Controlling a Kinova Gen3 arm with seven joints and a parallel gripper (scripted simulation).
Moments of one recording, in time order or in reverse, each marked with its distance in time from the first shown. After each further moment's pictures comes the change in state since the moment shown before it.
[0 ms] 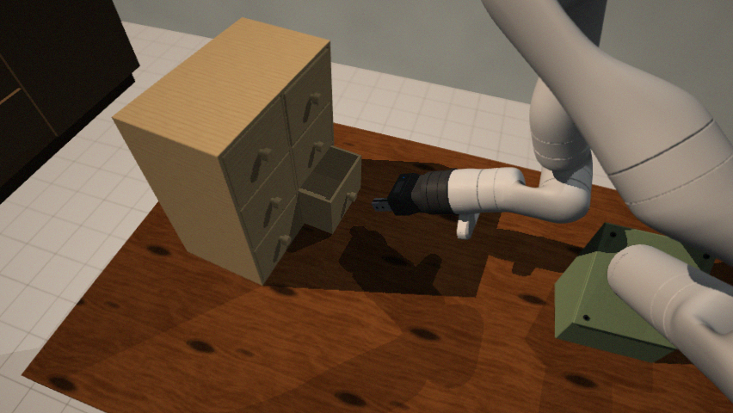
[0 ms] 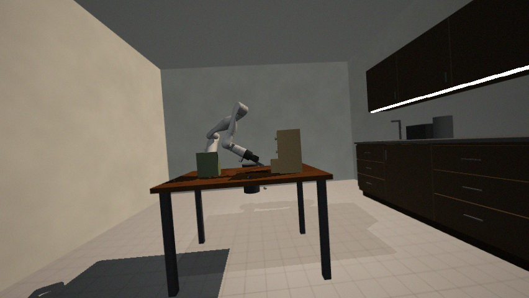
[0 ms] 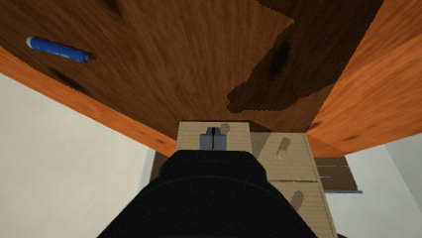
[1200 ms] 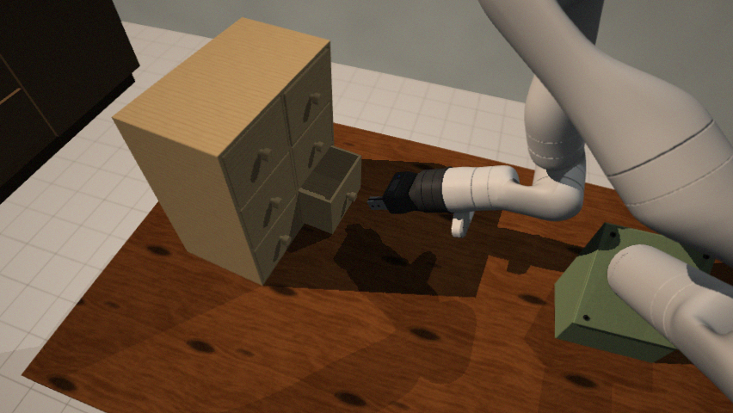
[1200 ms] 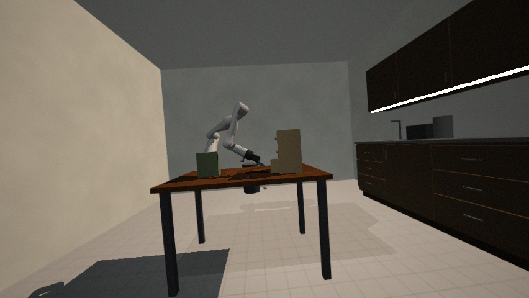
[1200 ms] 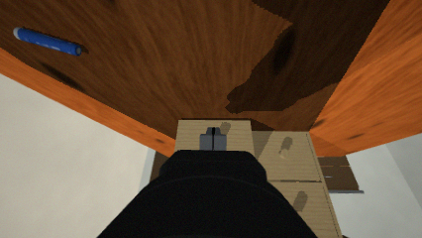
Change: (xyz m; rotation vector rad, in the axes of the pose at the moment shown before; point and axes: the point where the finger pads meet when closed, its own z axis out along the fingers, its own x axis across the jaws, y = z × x) arm 0.000 0.004 0.008 0.001 -0.001 0.003
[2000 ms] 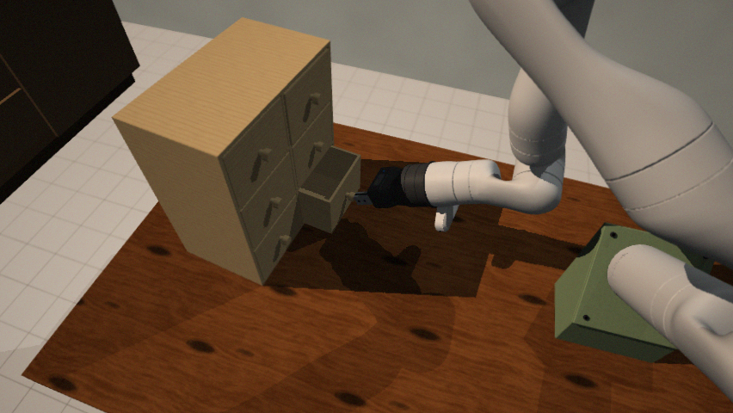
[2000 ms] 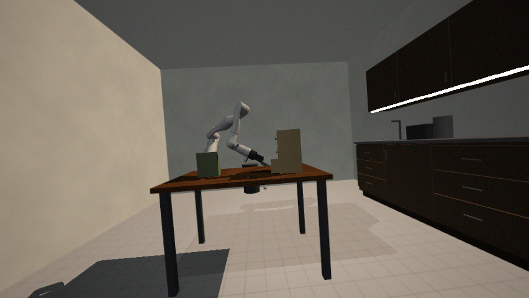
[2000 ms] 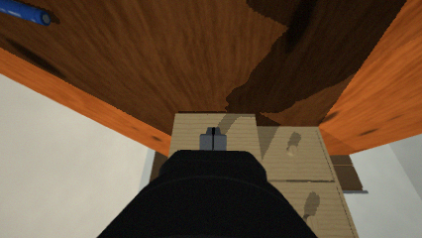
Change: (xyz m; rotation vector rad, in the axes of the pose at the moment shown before) arm -0.001 0.014 0.026 0.003 -0.002 0.005
